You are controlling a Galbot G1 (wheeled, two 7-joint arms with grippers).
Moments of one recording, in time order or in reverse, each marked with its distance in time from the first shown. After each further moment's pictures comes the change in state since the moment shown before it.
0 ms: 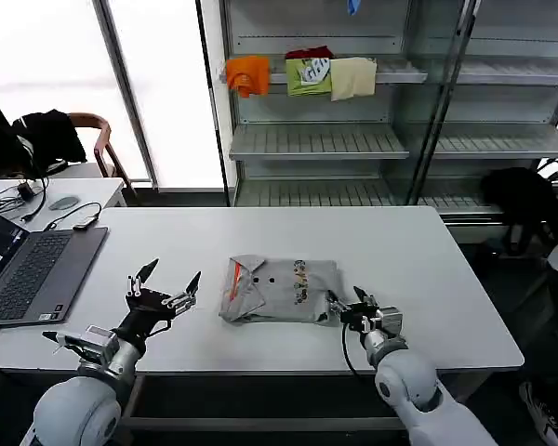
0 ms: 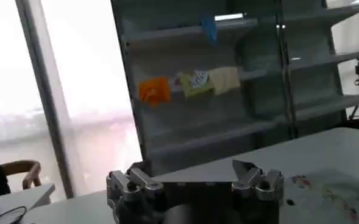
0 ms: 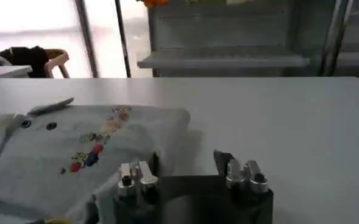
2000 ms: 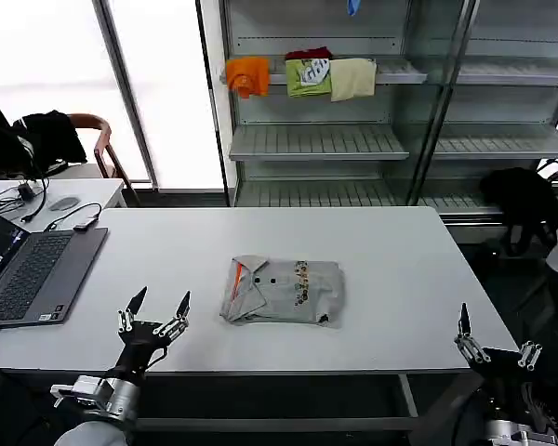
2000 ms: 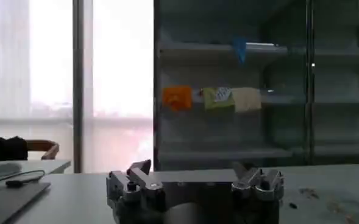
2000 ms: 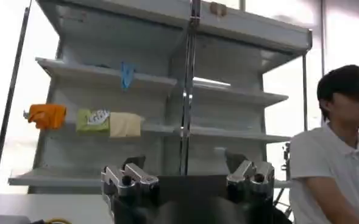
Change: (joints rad) left arm 0.178 -0.101 -0.007 0.056 -0.039 -0.307 -0.059; right arm -0.724 -0.032 0.500 0.325 -0.297 0.714 0.171
